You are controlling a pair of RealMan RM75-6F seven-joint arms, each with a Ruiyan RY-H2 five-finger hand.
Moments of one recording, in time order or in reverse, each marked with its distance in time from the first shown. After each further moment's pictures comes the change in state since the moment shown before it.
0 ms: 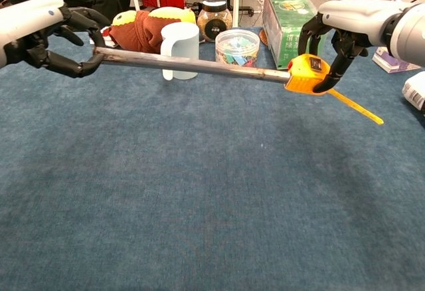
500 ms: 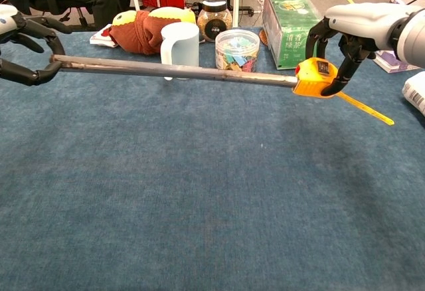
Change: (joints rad) left arm 0.078 0.095 0.040 0.021 0.037 0.002 -0.087; right arm -0.012 0.004 -0.011 0.006 0.002 0.001 -0.017
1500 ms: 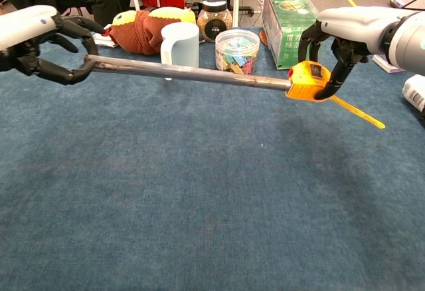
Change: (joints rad) left arm -0.053 -0.094 -0.059 0.014 0.000 -0.069 0.048; right arm 0.000 -0.025 0.007 -0.023 -0.006 0.013 -0.021
